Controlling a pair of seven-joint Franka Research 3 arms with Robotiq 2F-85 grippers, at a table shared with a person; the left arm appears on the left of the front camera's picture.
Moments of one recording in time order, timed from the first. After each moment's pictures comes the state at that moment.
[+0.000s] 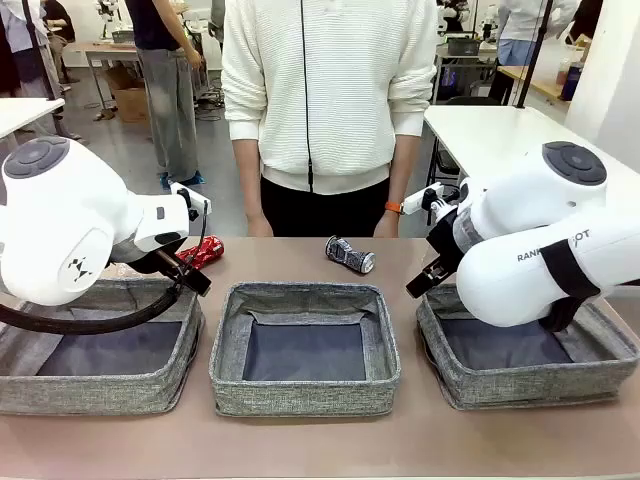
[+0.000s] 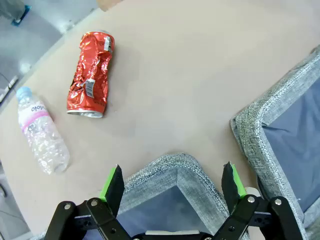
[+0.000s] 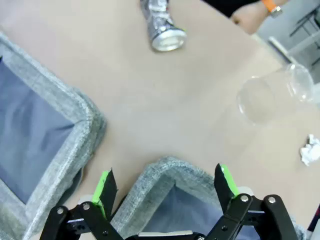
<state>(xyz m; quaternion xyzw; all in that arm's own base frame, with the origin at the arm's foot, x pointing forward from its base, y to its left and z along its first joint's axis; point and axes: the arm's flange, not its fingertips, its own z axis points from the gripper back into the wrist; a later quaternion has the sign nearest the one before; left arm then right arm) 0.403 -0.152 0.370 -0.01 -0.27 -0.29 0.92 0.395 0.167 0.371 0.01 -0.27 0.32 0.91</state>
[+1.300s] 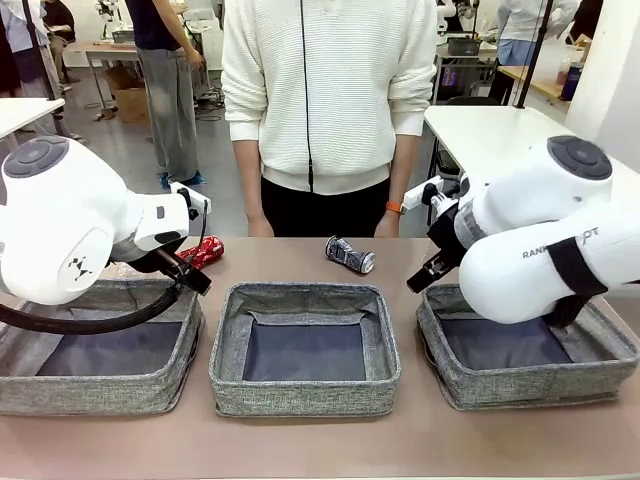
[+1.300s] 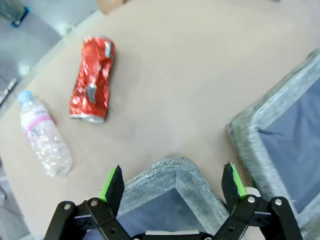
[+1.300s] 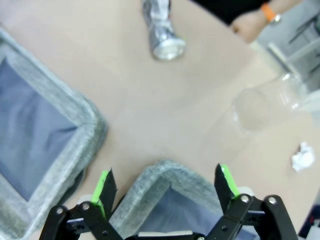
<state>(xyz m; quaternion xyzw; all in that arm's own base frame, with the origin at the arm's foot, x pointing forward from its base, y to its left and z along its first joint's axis) 0.402 -0.153 0.384 -0.02 -0.28 -0.29 0.91 0.389 0.167 0.401 0.01 -0.30 0.34 0.89</state>
